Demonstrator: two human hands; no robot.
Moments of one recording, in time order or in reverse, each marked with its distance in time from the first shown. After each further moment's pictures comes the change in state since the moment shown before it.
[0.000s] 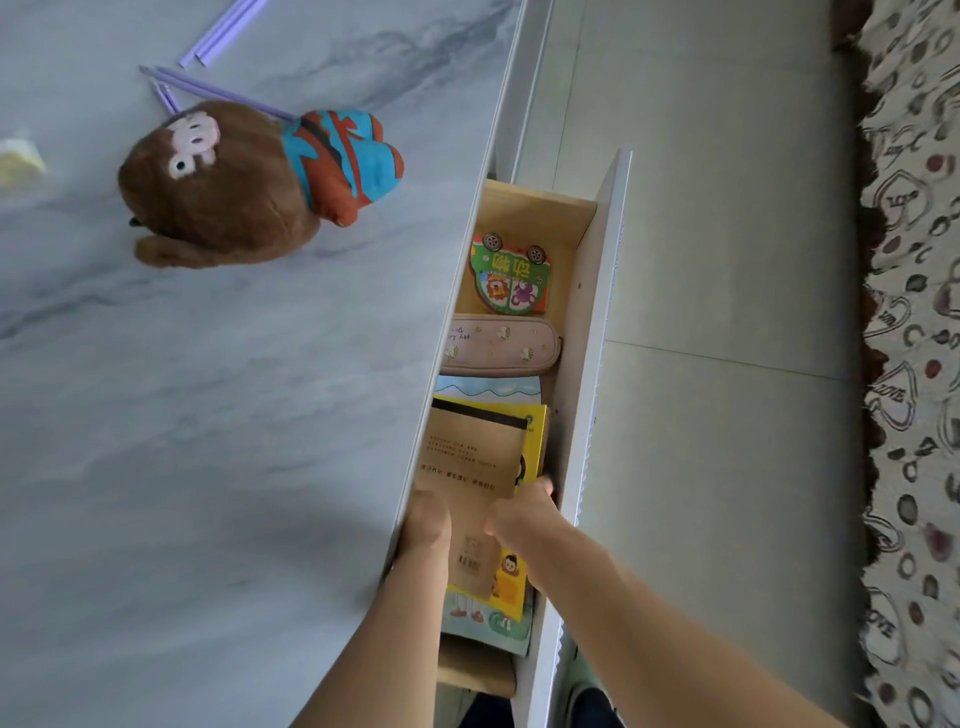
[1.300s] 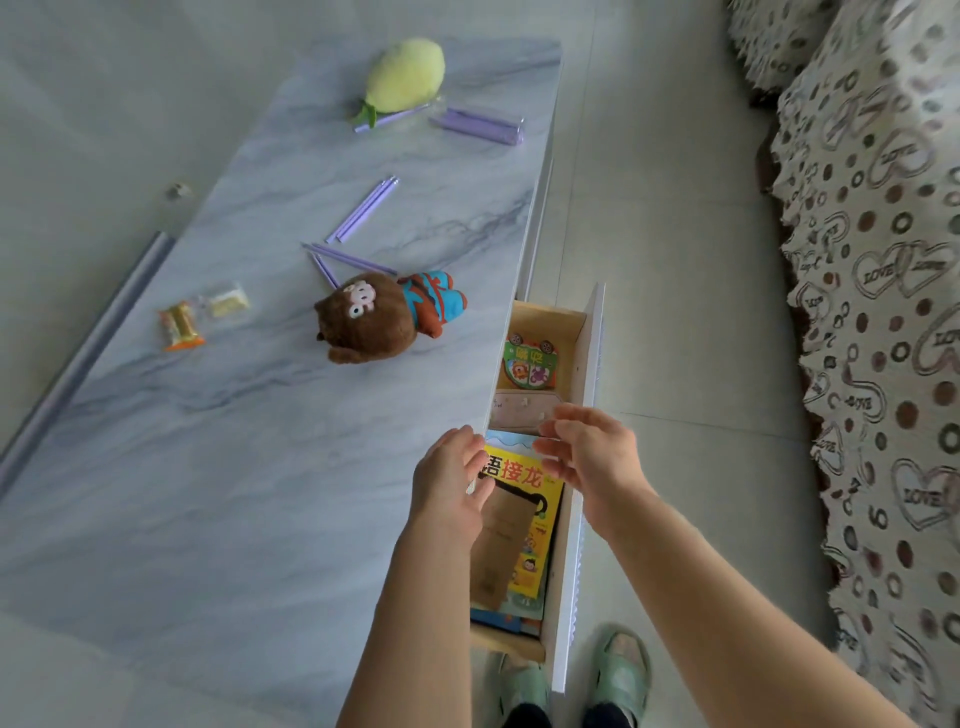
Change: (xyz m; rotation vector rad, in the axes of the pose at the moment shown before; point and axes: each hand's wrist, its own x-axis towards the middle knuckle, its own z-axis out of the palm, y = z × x) left_hand -0.184 0.070 -0.139 -0.699 -0.401 0.095; right_hand -0.200 -0.020 -0.066 0.660 0.113 -0.573
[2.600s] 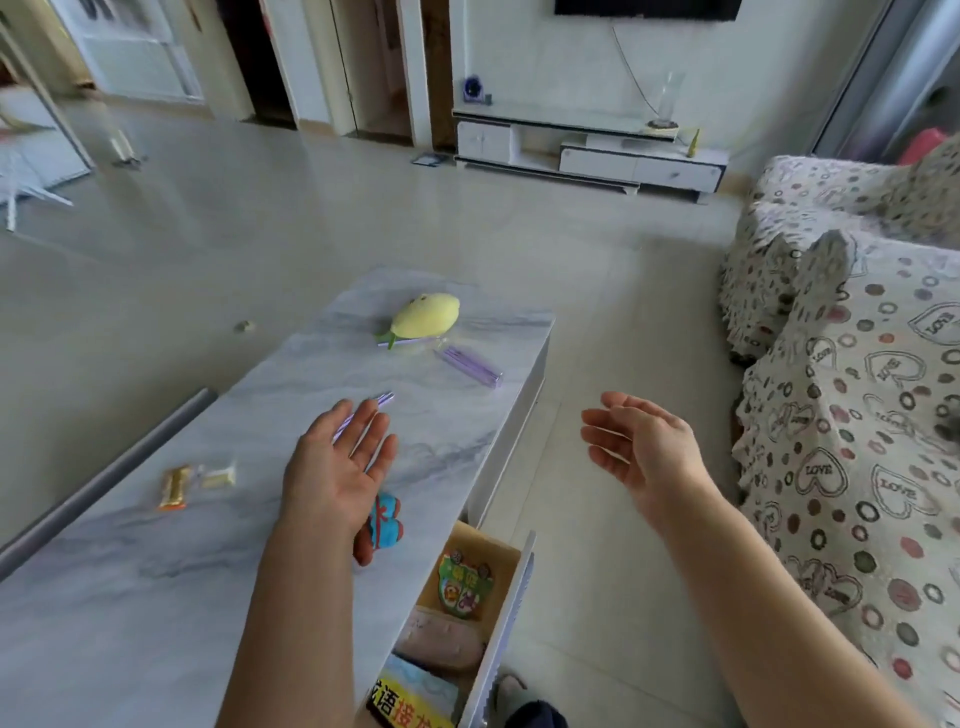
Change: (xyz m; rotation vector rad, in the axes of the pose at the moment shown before) left_hand -0.122 0.248 0.182 -0.561 -0.101 0.435; right_hand 0.019 -0.382 -0.099 0.108 -0.206 -0.322
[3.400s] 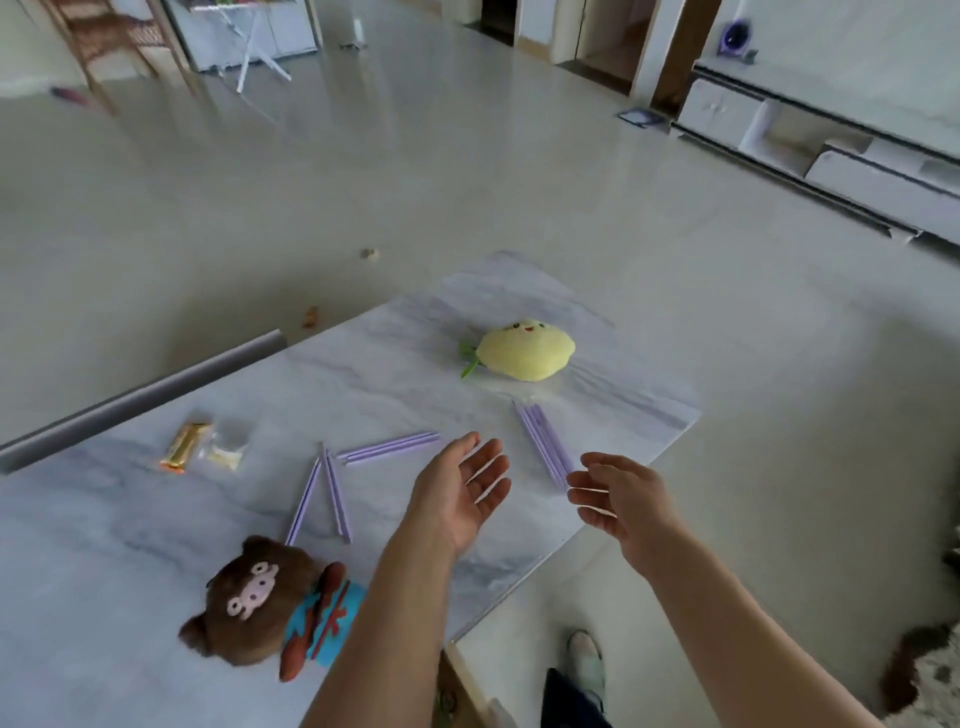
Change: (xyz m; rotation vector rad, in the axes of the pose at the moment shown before) left_hand 0.291 -0.043 0.128 -0.157 0.257 -0.154; right_hand 0.344 -0.011 0.168 -0.493 -0.376 0.266
